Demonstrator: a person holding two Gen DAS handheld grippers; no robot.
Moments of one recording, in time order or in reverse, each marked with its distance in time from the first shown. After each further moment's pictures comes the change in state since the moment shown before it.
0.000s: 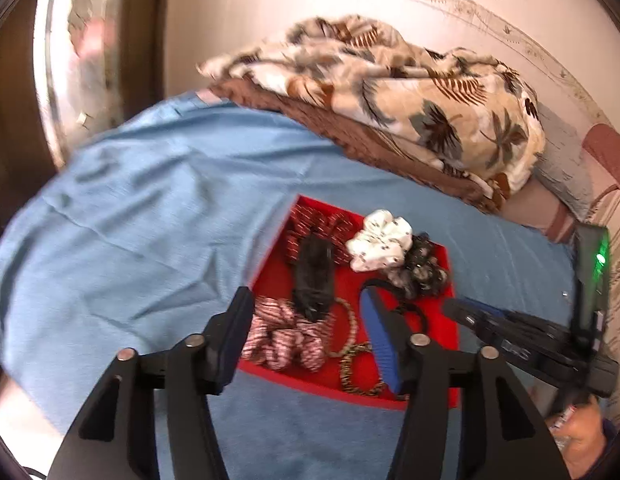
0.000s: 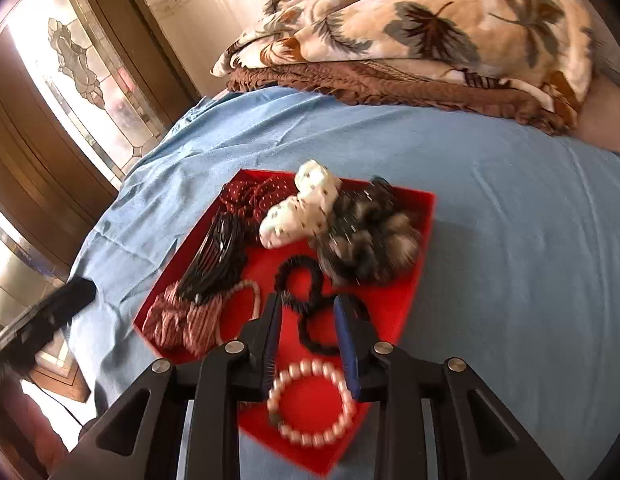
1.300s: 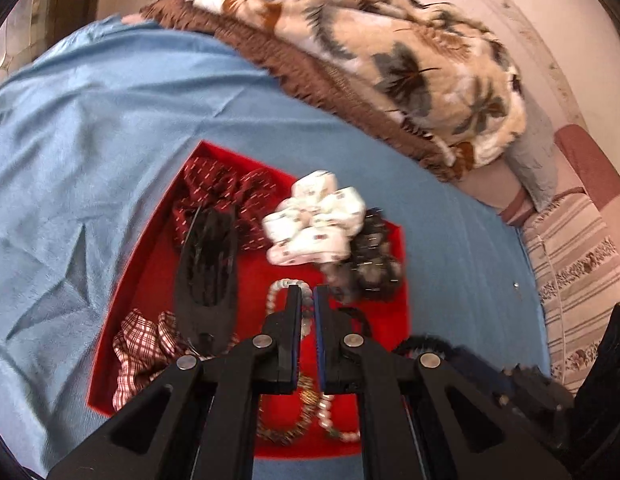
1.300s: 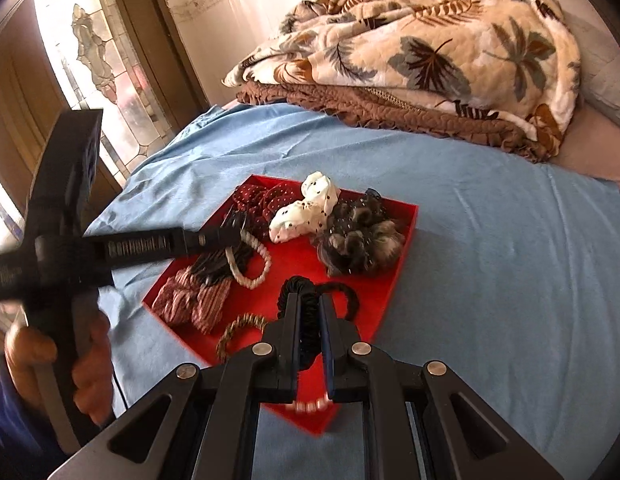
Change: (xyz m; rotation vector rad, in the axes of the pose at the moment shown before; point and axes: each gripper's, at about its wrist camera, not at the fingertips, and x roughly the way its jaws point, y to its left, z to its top) left arm 0.122 -0.023 0.022 -0.076 0.286 -0.298; right arm -0.025 0.013 -0.012 -0.080 -0.065 -0.041
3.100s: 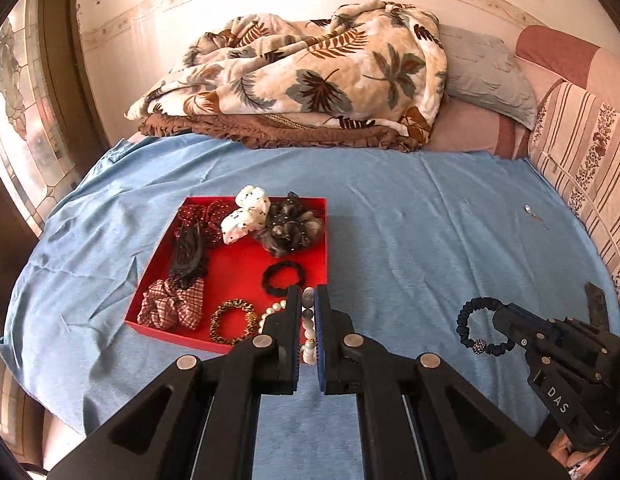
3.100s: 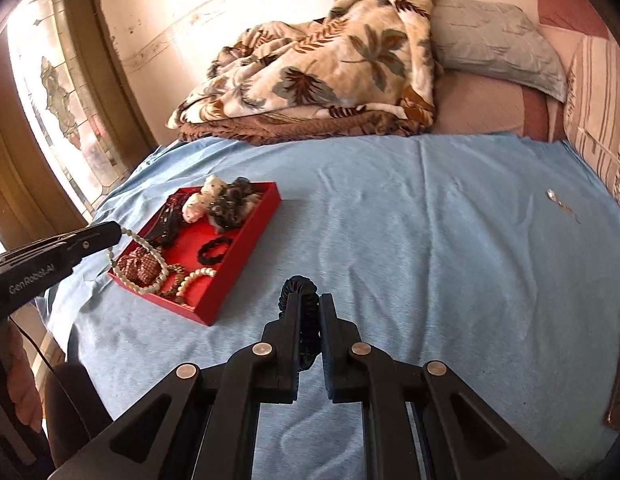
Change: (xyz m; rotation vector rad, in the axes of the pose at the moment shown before) left arm -0.087 -0.165 -0.120 0.368 -0.196 0.295; right arm -0.136 -0.095 -0.104 0.125 -0.130 -0.141
